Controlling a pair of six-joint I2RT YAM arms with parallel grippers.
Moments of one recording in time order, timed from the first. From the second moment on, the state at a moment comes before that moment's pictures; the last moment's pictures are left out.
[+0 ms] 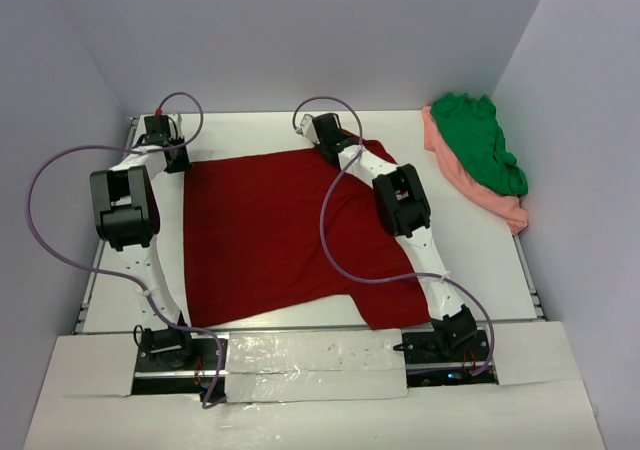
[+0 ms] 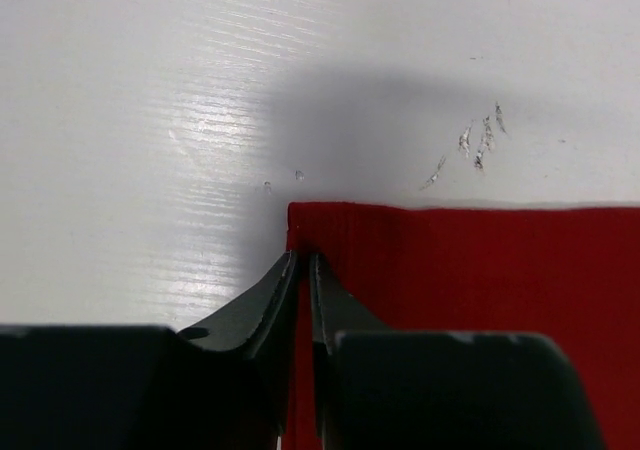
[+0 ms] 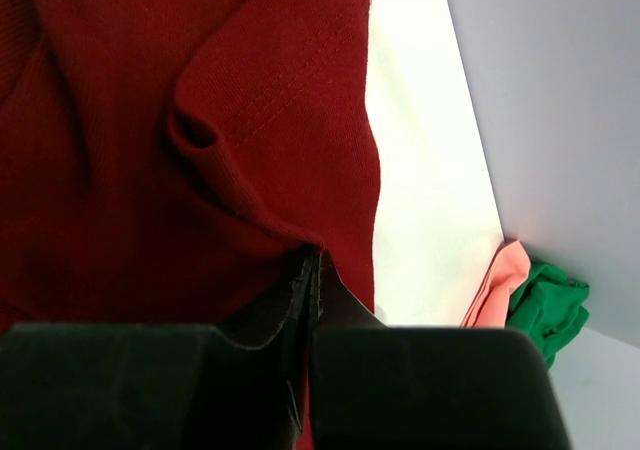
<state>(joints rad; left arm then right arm) 0.12 2.17 1.57 -0.25 0.04 -0.05 0.46 2.62 2.15 -0.21 0.48 -0.82</state>
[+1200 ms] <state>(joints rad) 0.12 2.06 1.44 -0.15 0.05 -0.06 0.46 2.54 2.07 -0.25 0.45 -0.76</state>
